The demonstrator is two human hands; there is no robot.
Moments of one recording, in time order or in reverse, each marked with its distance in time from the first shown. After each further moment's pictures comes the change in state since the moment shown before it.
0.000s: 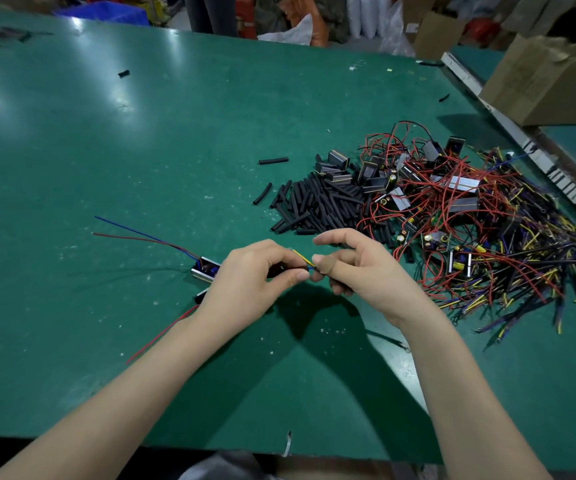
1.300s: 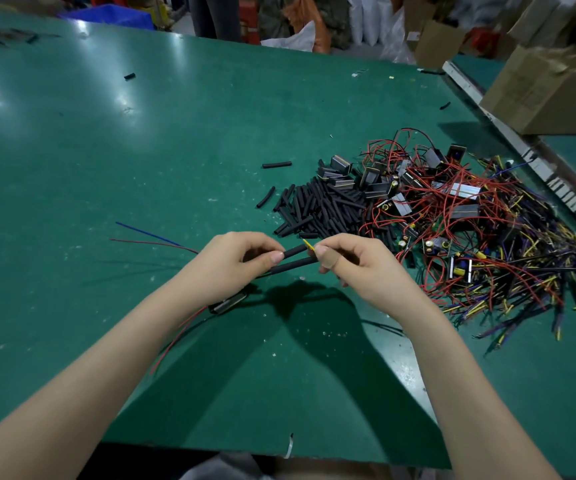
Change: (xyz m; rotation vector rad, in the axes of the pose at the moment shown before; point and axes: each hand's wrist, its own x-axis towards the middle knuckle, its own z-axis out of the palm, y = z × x) left_hand 0.016 -0.015 -0.035 -0.030 -0.210 -0.154; right_hand 0.007 -0.003 -0.003 -0.301 0.032 -0.168
